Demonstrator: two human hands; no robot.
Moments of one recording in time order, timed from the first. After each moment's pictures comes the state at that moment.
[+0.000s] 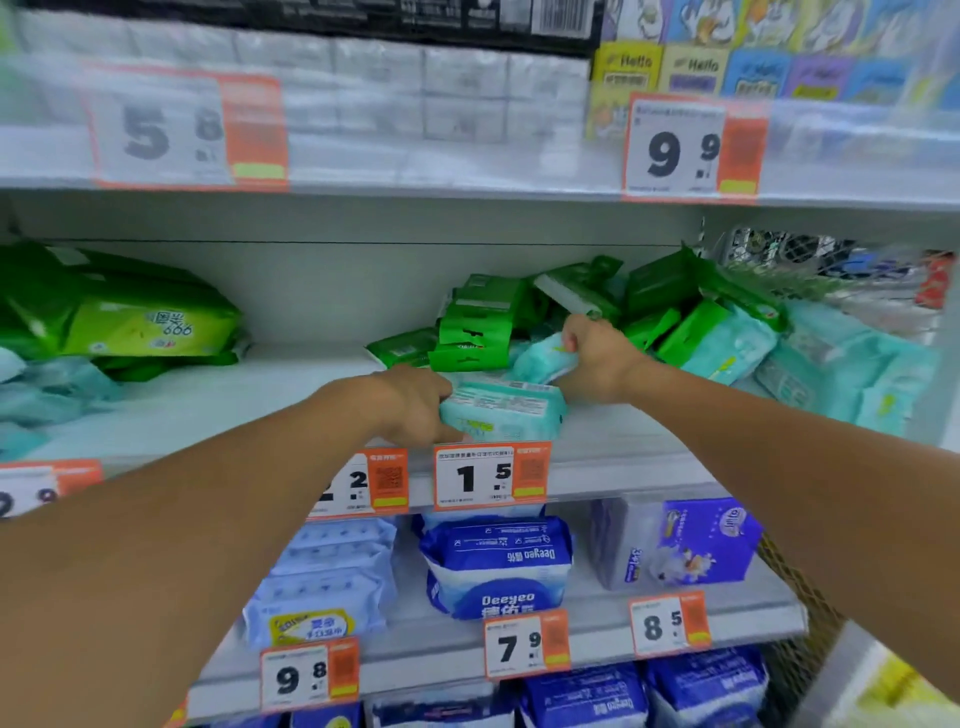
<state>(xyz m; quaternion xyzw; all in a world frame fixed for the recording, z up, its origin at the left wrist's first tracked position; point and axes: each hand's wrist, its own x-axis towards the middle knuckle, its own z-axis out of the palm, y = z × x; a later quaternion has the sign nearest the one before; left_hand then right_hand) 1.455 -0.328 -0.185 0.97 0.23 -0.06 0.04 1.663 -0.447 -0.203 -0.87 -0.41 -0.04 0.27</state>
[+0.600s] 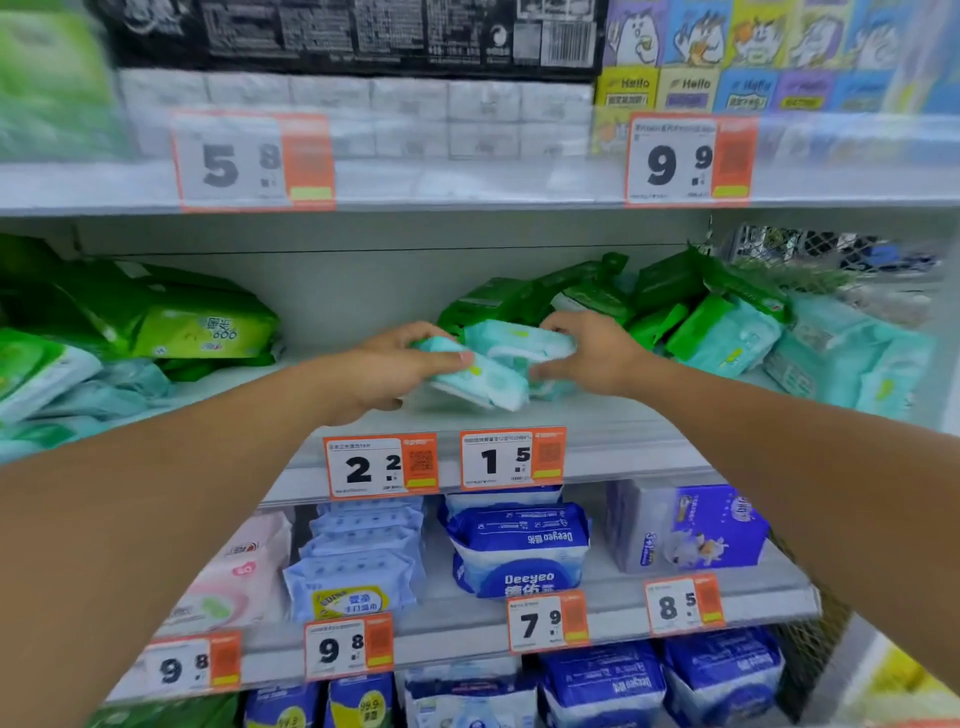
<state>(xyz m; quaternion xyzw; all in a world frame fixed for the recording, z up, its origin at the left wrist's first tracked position) 1.414 -0.313 -0.174 0.83 0.26 0.16 0.47 1.628 -0.454 -0.194 -0.81 -0.49 -0.05 0.33</state>
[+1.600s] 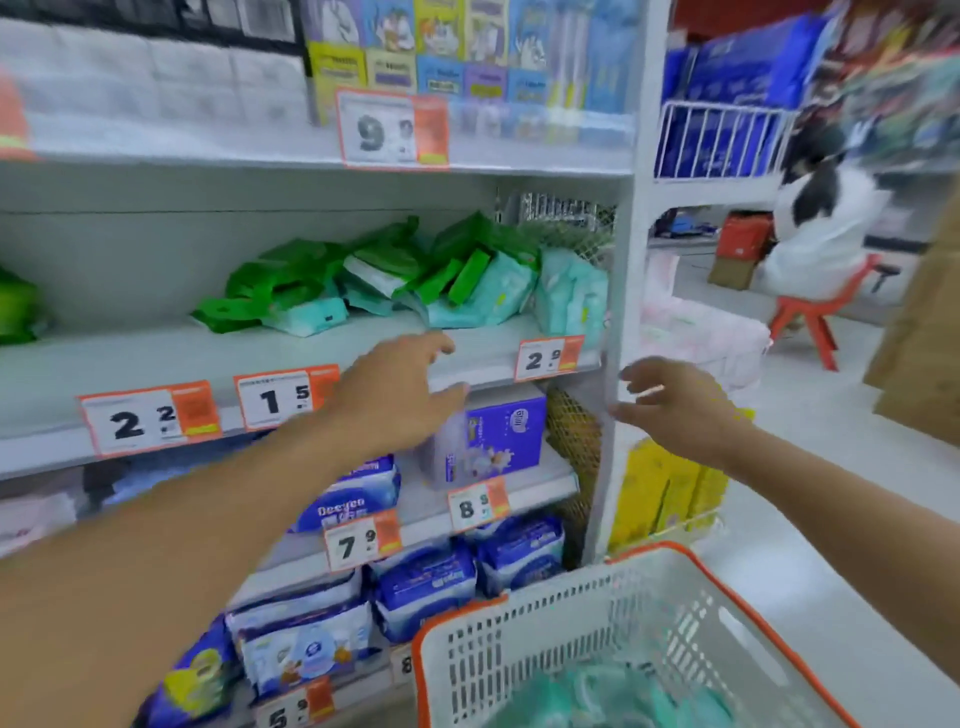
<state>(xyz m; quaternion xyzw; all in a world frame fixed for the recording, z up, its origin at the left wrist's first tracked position) 1.459 -0.528 -0.216 0.96 0.09 0.21 0.16 1.596 -0.793 -0.239 -0.91 -0.22 -0.06 0.34</state>
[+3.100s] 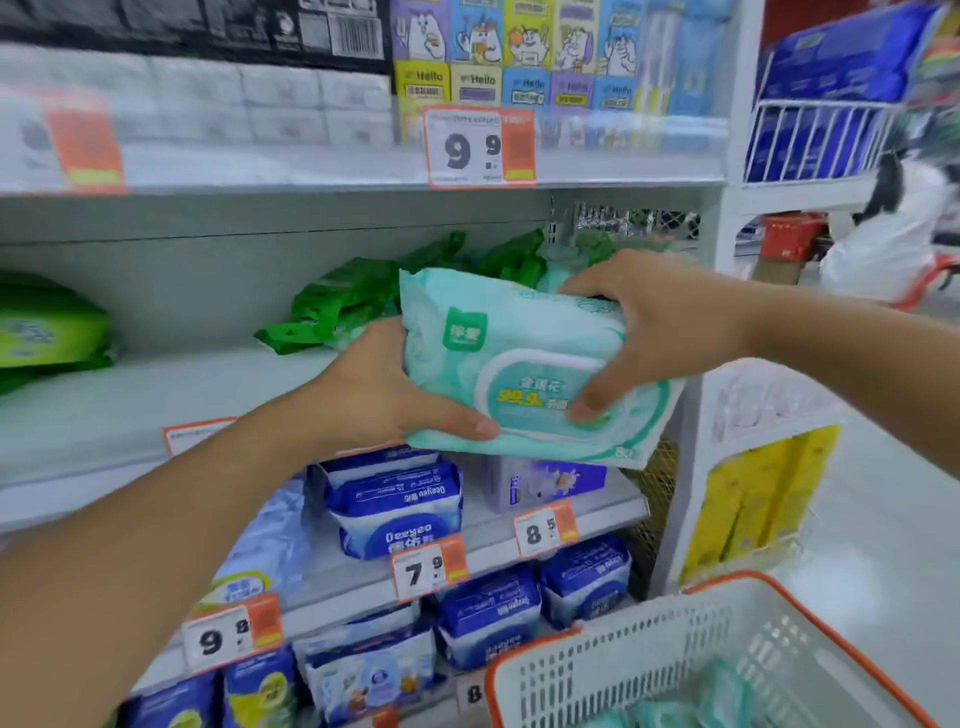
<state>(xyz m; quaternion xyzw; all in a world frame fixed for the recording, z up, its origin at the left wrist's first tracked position) 1.414 -0.466 -0.177 0.85 -0.04 0.14 0.51 1.533 -0.685 -0.108 -0.84 -0.52 -0.01 0.15</state>
